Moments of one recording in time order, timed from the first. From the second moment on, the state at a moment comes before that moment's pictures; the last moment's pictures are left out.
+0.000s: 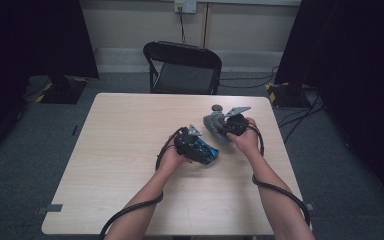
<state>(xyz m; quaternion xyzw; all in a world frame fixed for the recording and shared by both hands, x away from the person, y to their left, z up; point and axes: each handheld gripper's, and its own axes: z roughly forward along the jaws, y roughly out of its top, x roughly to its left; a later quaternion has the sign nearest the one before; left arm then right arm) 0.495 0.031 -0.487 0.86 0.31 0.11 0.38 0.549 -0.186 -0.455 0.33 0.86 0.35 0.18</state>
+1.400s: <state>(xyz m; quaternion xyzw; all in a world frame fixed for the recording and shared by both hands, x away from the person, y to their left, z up) 0.496 0.031 -0.487 0.86 0.31 0.11 0.38 0.548 -0.144 -0.486 0.26 0.89 0.34 0.15</state>
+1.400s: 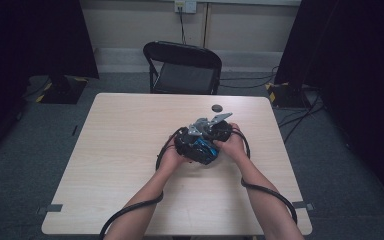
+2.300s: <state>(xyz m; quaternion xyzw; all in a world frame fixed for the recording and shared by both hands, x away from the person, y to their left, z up) 0.496 0.030 -0.486 0.86 0.31 0.11 0.38 0.529 -0.176 -0.487 0.26 0.89 0.35 0.13</state>
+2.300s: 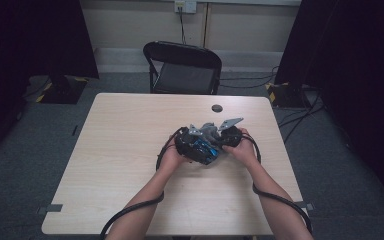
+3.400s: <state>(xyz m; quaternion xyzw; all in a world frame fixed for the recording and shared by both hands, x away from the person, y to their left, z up) 0.496 0.030 -0.486 0.86 0.31 0.11 0.38 0.492 -0.209 -0.482 0.28 0.89 0.35 0.11</state>
